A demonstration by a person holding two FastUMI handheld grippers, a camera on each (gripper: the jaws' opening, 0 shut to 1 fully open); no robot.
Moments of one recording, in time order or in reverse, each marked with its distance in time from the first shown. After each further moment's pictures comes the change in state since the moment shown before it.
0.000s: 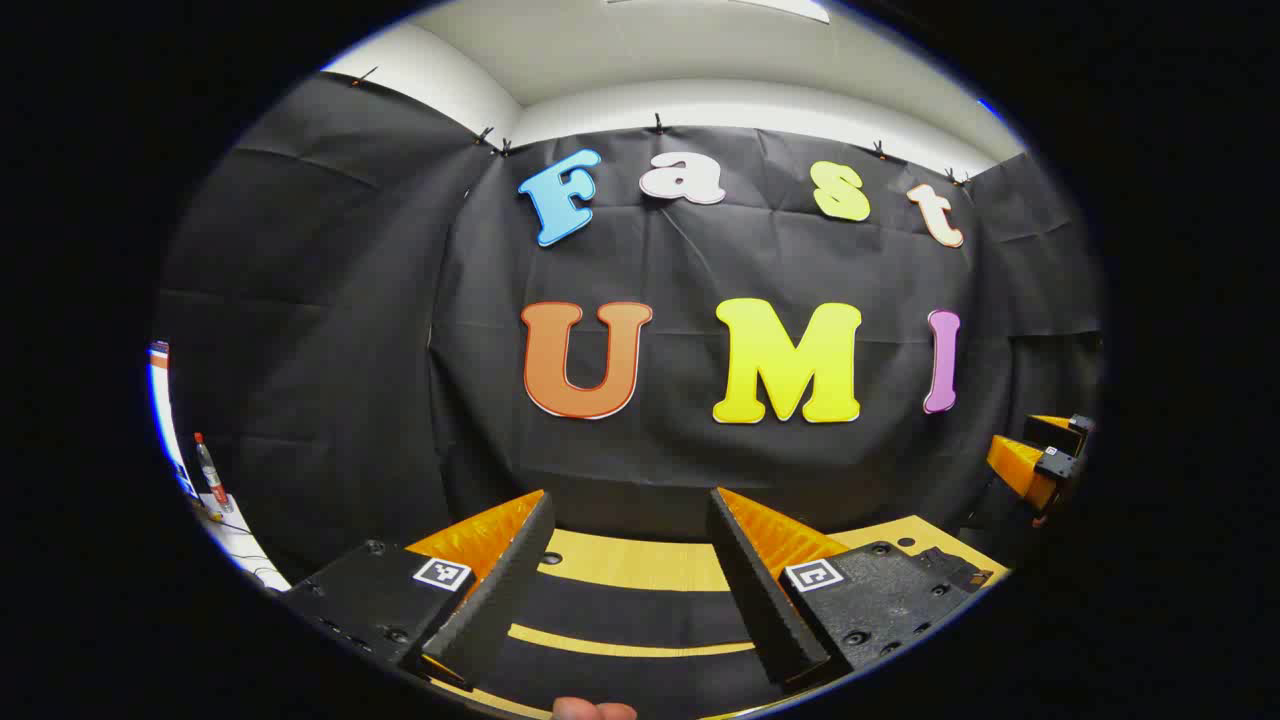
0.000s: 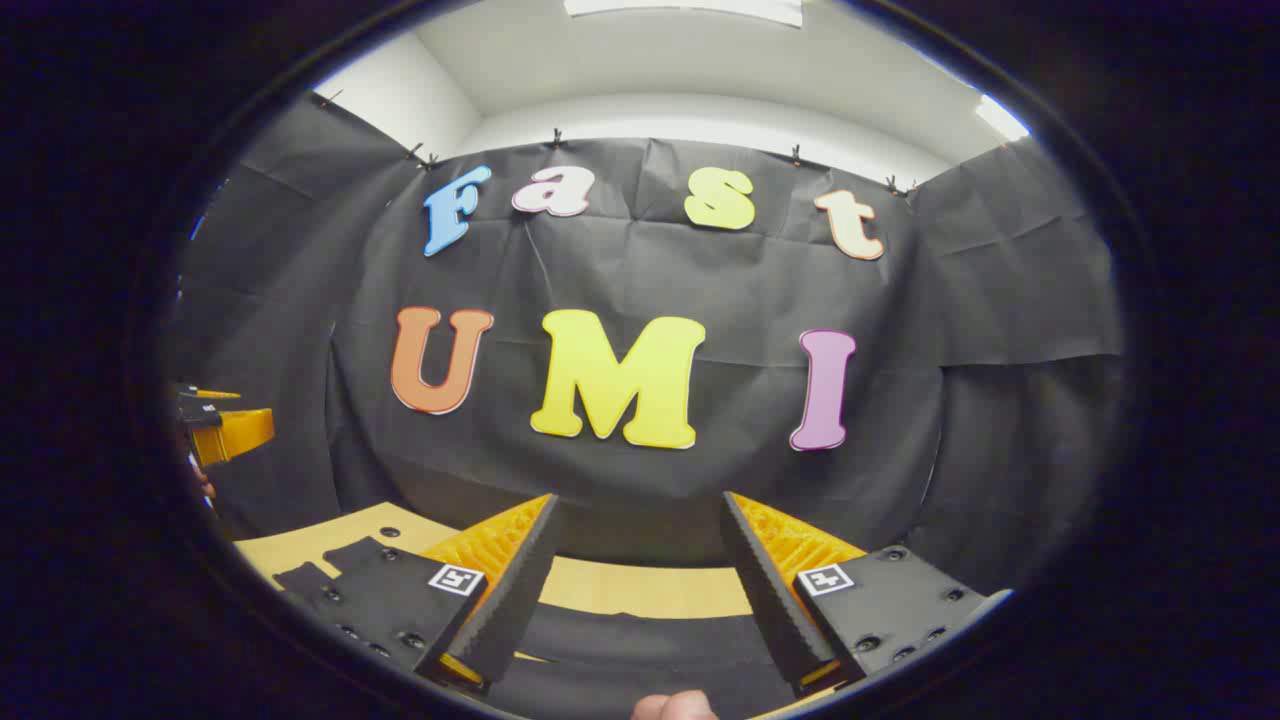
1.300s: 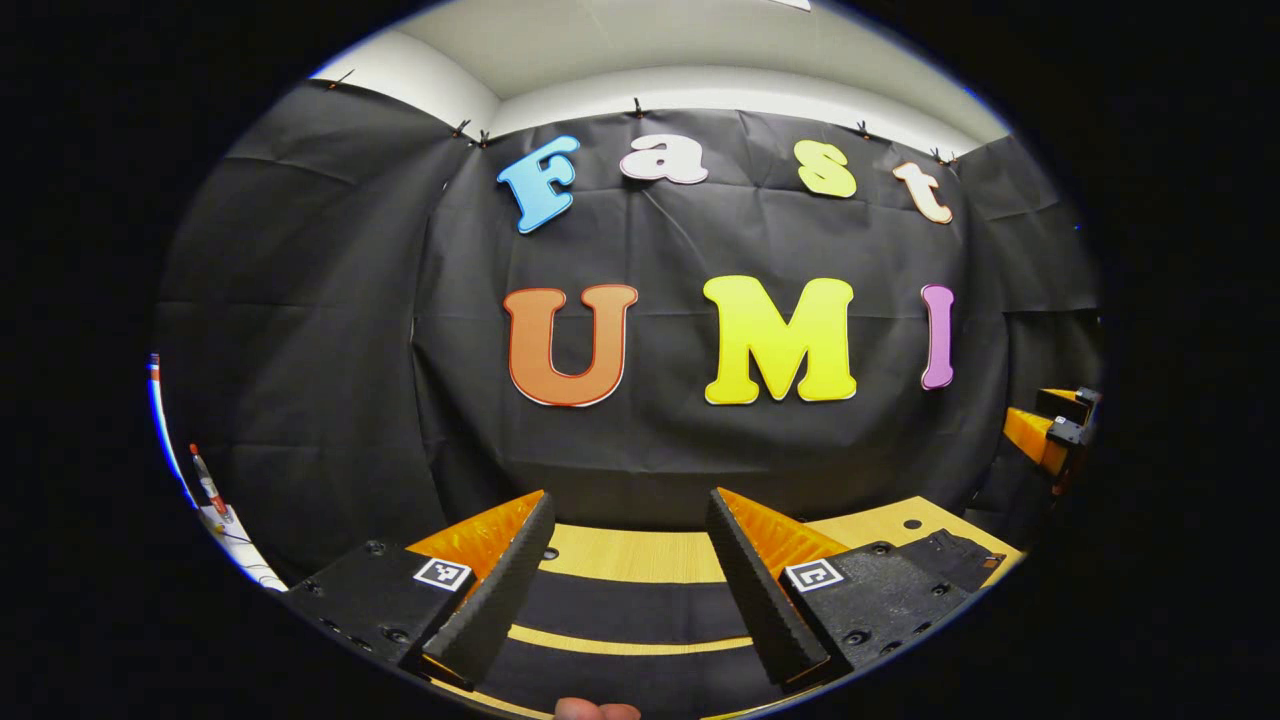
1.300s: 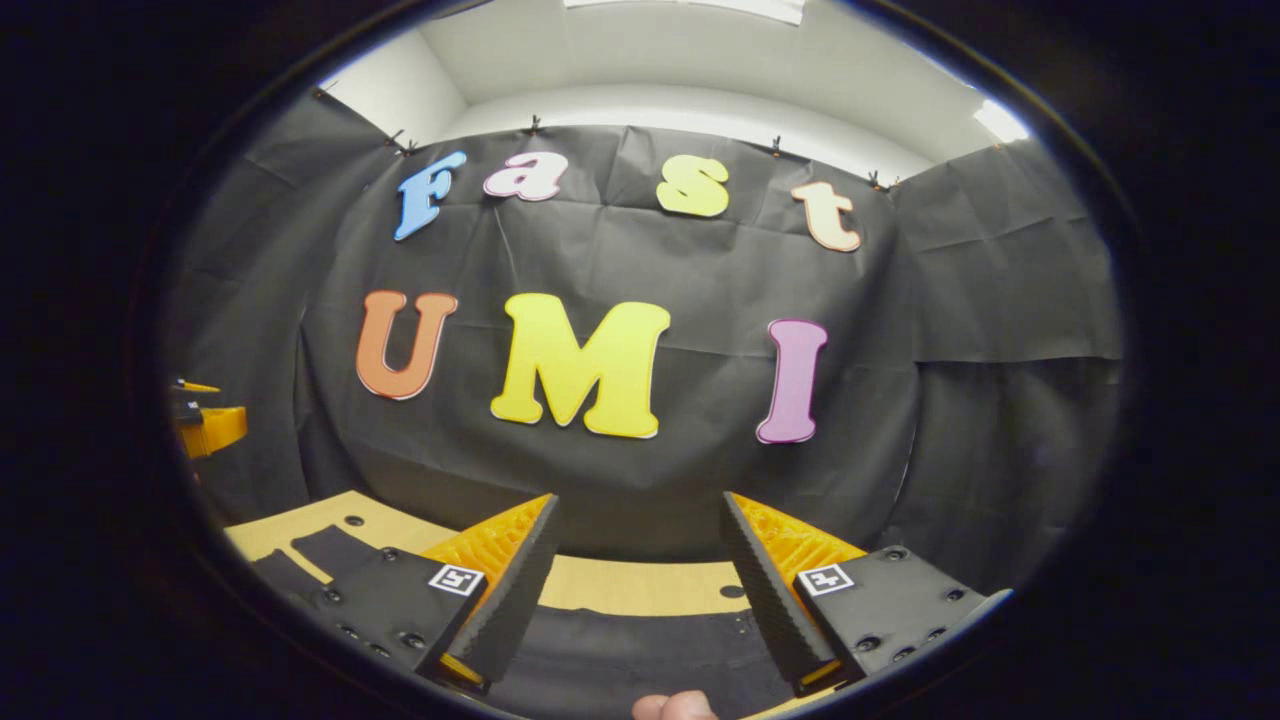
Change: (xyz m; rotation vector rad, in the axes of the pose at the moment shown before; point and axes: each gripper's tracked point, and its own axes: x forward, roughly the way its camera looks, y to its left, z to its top) left arm 0.015 -0.007 -0.017 0.042 0.051 -0.035; right arm 0.017 -0.049 -0.017 -0.027 0.026 -0.077
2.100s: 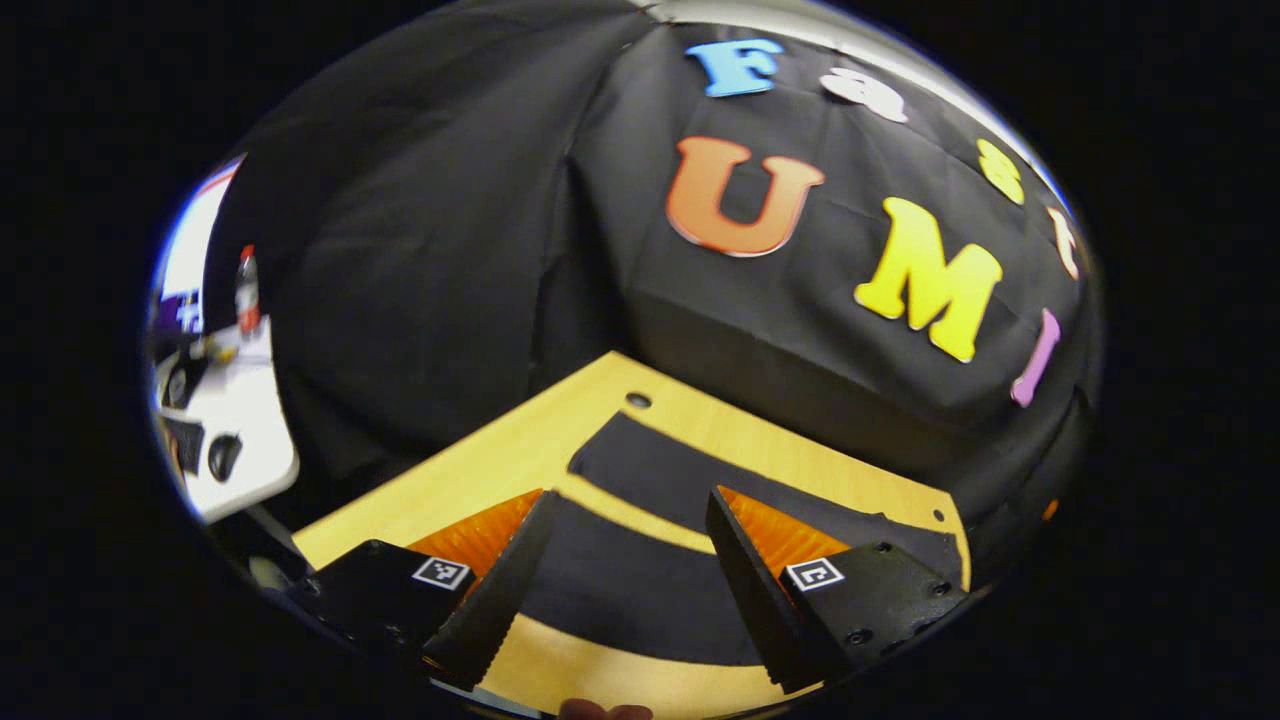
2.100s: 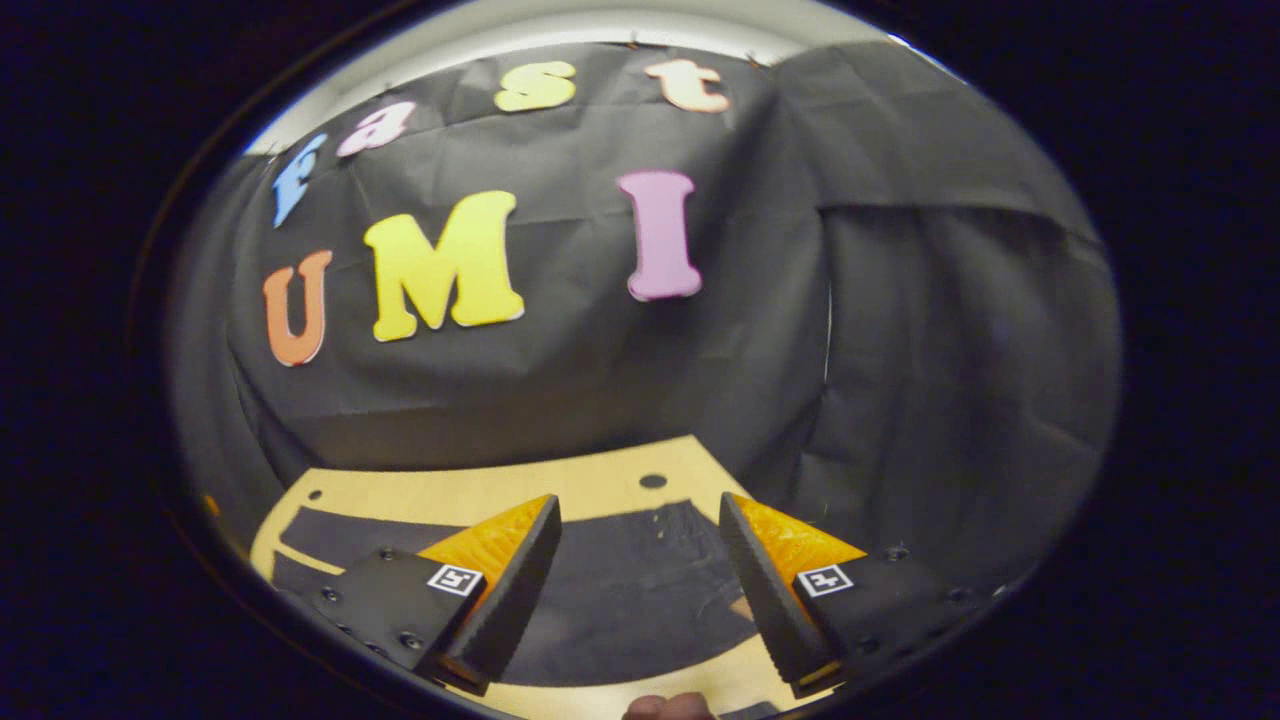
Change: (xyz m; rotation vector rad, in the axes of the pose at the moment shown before) left arm -0.054 0.117 -0.177 -0.479 0.460 0.256; right arm -0.023 -0.172 -0.142 0.339 0.426 -0.179
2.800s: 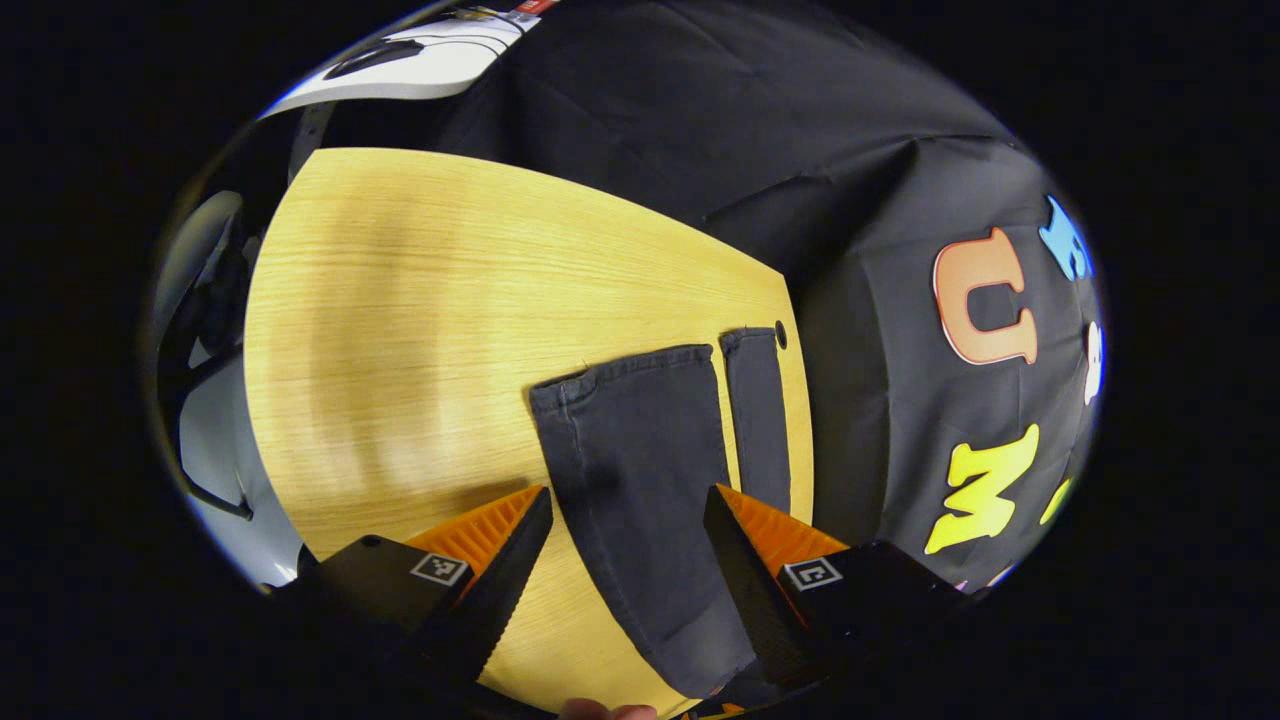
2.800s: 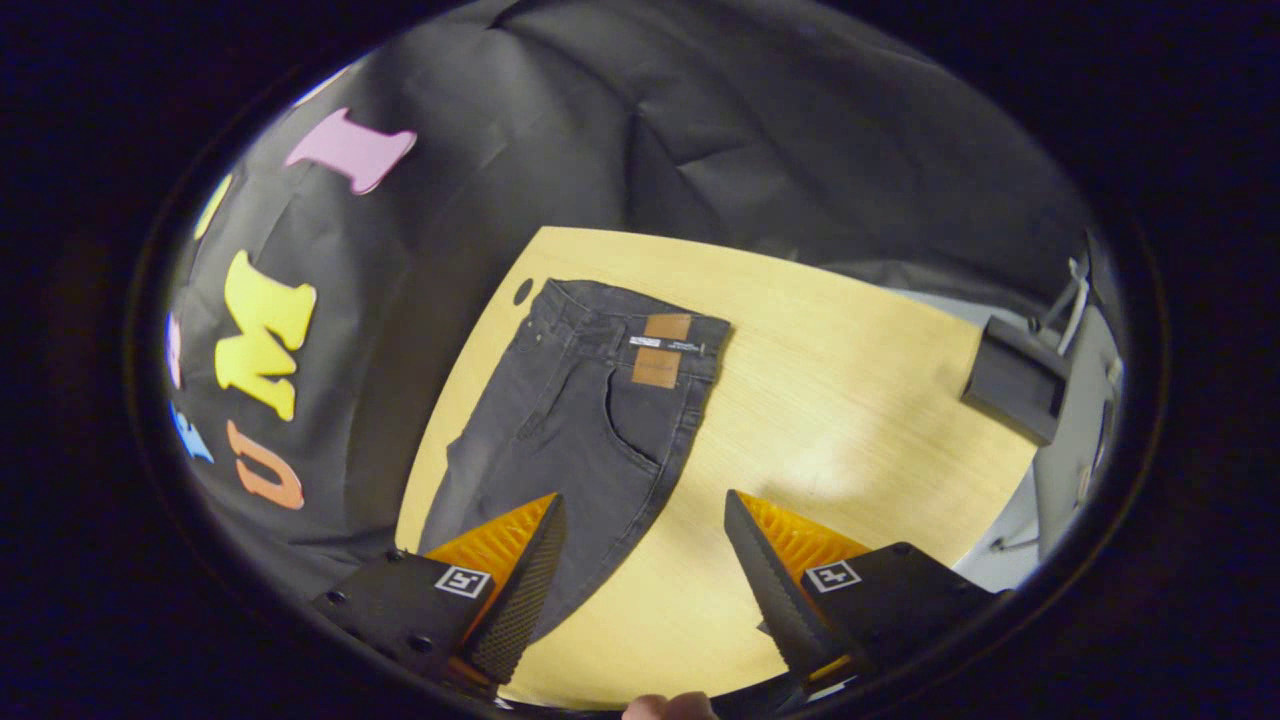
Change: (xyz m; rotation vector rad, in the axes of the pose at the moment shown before) left arm 0.049 0.014 -0.105 -0.796 0.276 0.070; right arm 0.030 -0.091 -0.177 0.708 0.548 -0.085
